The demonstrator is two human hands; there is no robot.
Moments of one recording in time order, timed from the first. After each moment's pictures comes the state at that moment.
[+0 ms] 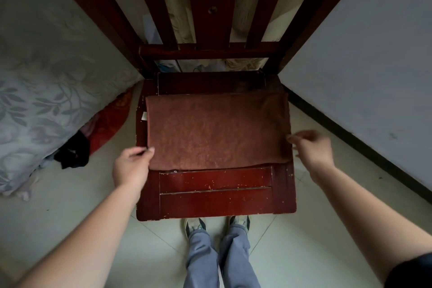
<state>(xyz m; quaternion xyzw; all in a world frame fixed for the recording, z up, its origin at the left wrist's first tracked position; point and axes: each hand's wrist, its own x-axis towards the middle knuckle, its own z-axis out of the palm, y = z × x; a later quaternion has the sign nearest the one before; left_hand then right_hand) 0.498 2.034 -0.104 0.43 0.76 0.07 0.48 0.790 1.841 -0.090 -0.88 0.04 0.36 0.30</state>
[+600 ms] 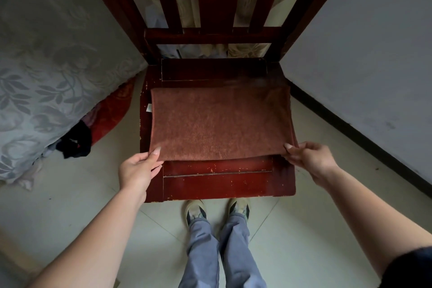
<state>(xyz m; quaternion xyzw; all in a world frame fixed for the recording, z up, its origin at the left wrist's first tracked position) 0.480 1.996 -0.089 0.33 0.74 0.11 0.58 0.768 1.801 -0.086 -0.79 0.13 0.48 0.36</state>
